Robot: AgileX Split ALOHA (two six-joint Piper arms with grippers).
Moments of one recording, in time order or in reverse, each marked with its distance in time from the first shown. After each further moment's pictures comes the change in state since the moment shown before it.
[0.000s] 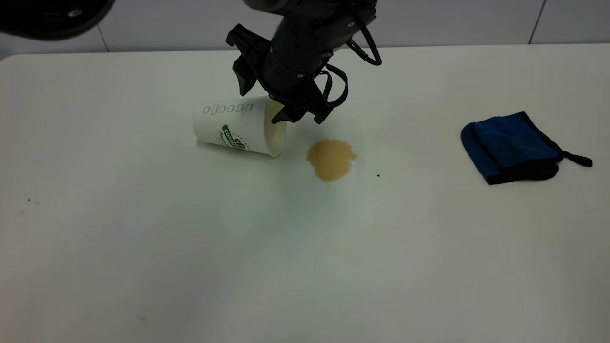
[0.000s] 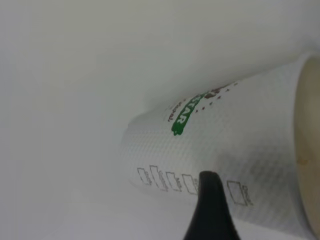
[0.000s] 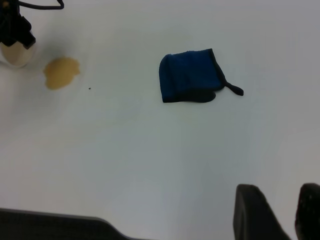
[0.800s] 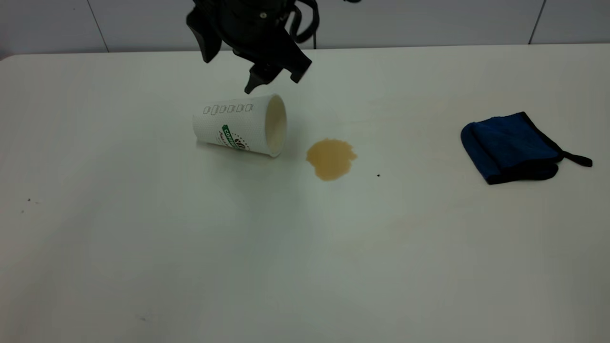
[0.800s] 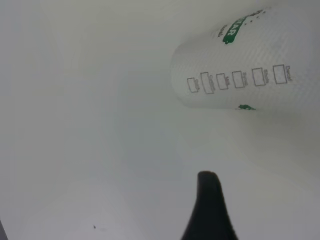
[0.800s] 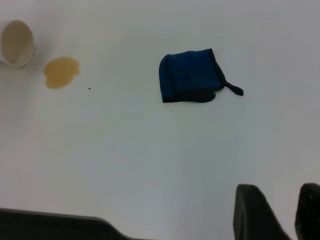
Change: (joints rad) left arm 0.000 -0.317 0.309 -0.085 -0.007 -0.009; right arm 0.000 0.000 0.000 0.000 0.000 0.000
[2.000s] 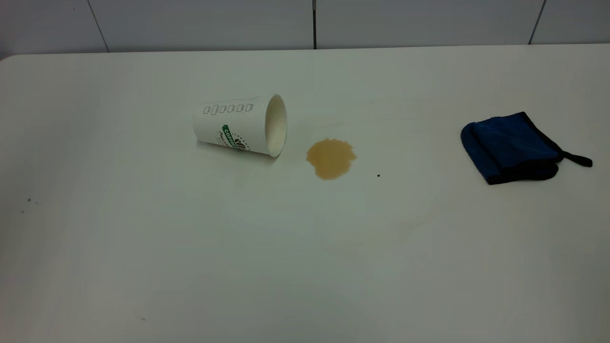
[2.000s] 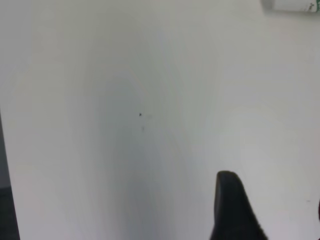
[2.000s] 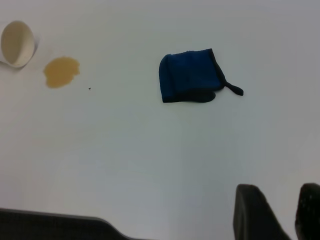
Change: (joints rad) left arm 0.612 -1.160 0.942 -0.604 -0.348 0.698; right arm 0.000 0.000 0.000 0.000 0.000 0.000
